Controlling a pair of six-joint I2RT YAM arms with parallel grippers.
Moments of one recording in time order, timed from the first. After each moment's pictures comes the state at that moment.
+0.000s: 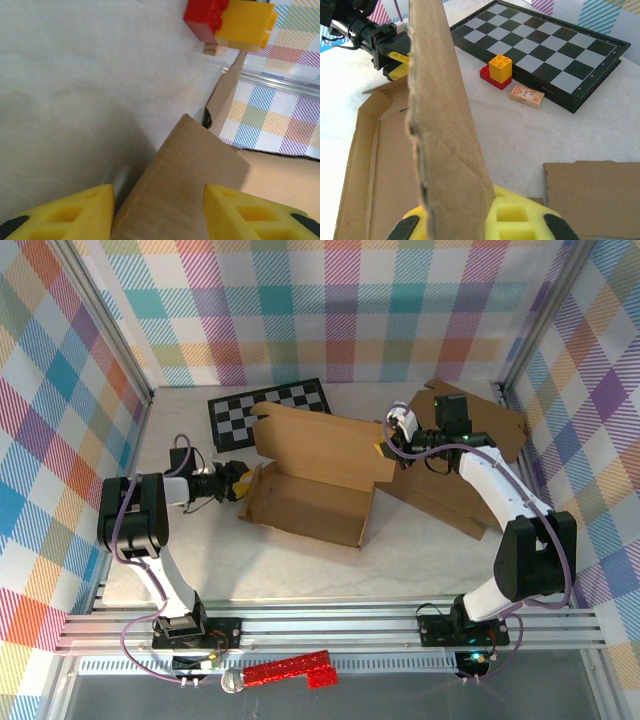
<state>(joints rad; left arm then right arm) 0.13 1.83 0.84 0.10 0.96 -0.90 0.18 1.53 1.21 -0.43 -0.79 -0.50</state>
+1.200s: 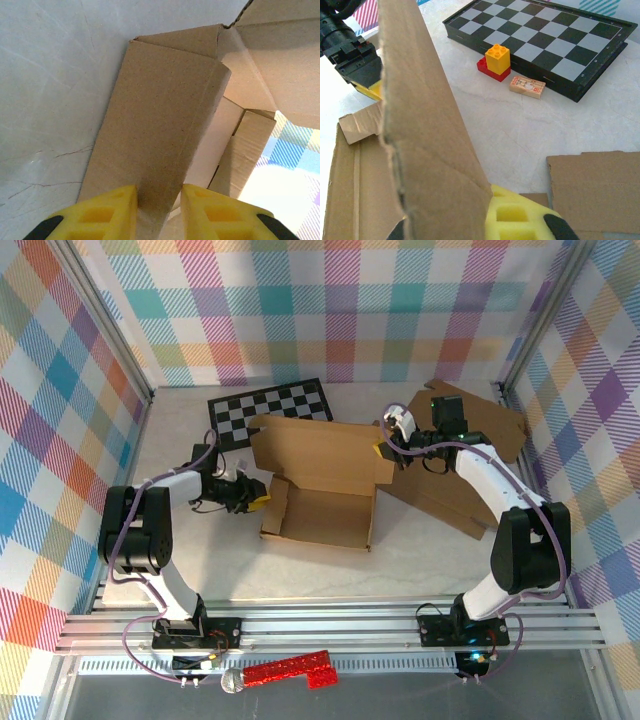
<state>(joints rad) -0.03 1.72 0.91 -0.43 0.86 -0.49 0.18 1.57 1.21 -0.41 -0.79 -0.46</state>
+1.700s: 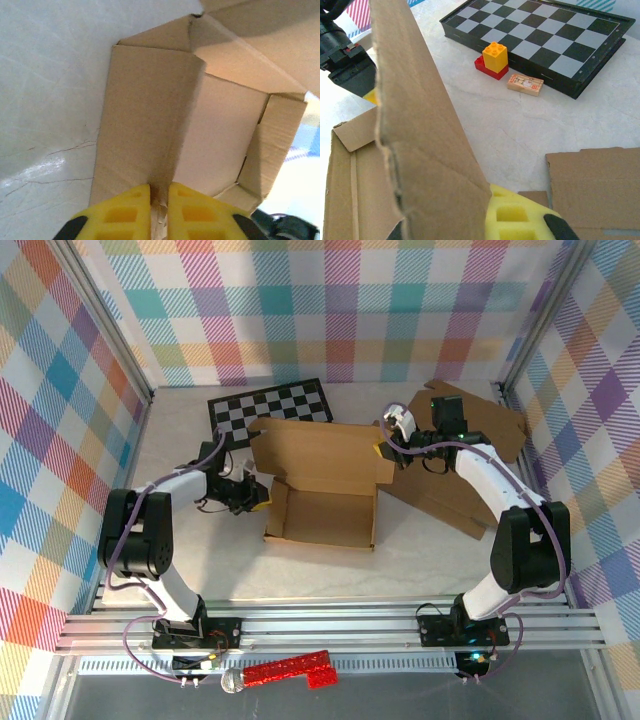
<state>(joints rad) -0.10 1.68 0.93 -0.48 0.74 -0.40 0.18 1.58 1.21 -0.41 -0.78 -0.45</state>
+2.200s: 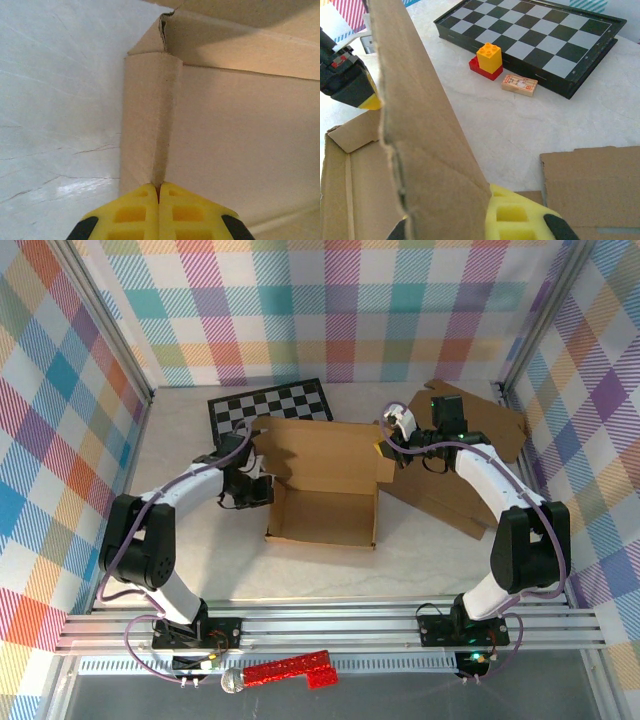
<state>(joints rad) -0.30 1.63 1.04 -0.63 0.30 -0.36 0.18 1.58 1.21 -0.40 -0.76 -0.44</state>
